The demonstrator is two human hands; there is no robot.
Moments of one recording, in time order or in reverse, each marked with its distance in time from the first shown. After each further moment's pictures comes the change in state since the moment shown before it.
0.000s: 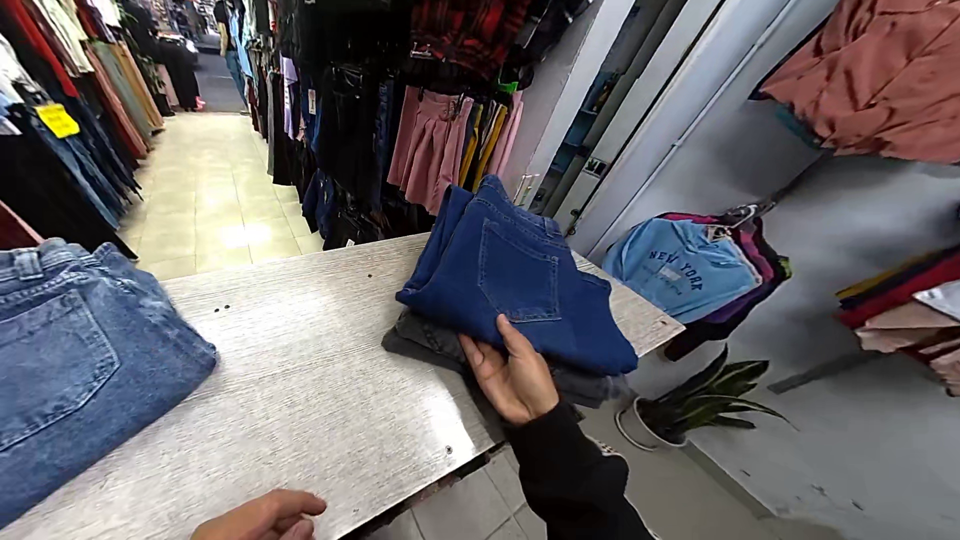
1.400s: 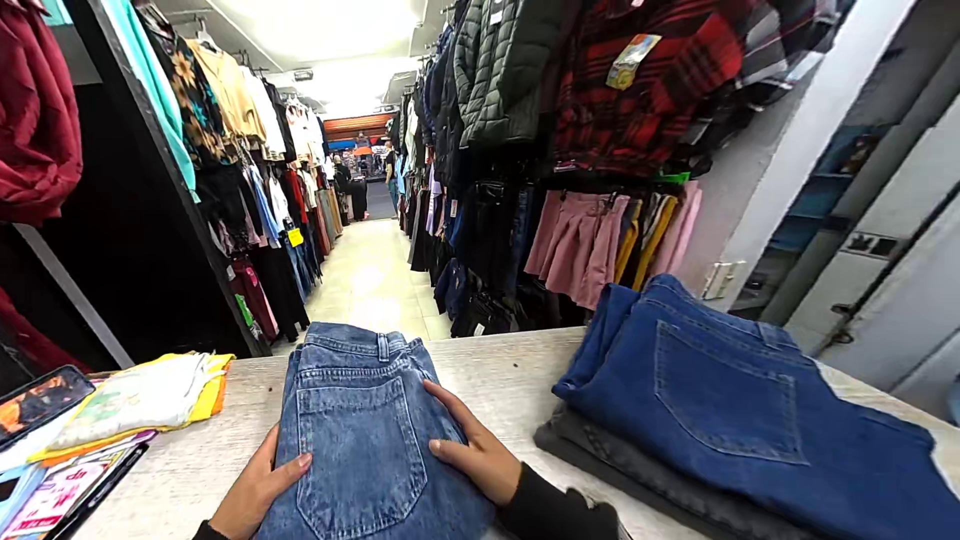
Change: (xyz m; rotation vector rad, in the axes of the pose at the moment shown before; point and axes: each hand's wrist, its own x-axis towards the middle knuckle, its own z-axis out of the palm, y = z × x) left_hand 0.000 -0.035 -0.156 -0.236 0.541 -0.176; right_hand -0.009 0.119 0.108 -0.891 -1.104 -0.073
